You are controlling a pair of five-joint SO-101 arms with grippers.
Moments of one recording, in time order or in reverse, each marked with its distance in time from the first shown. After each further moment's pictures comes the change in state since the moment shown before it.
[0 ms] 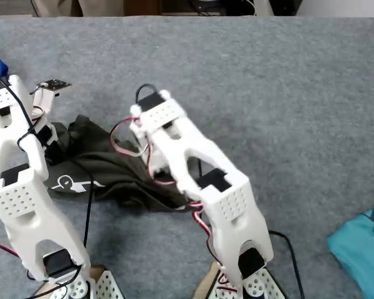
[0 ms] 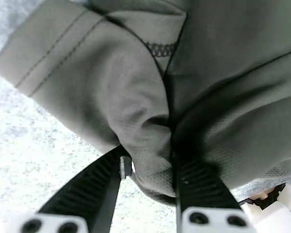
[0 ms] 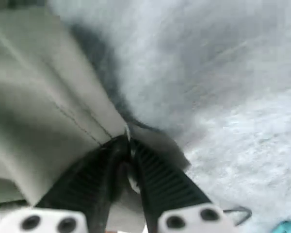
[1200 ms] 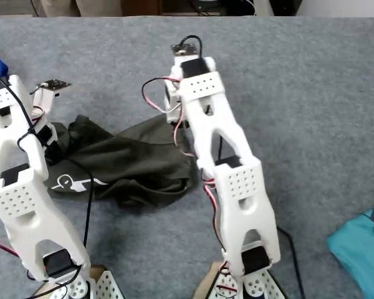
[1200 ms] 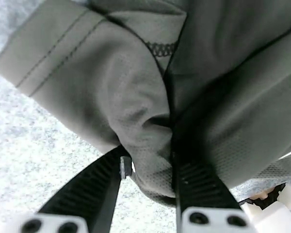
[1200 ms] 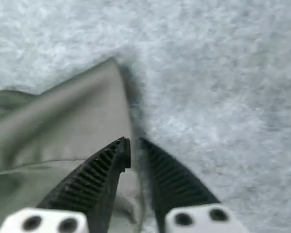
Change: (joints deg) left arm 0.0 0.0 0.0 0.0 0.0; right arm 11.3 10.6 -25.4 -4.0 -1.1
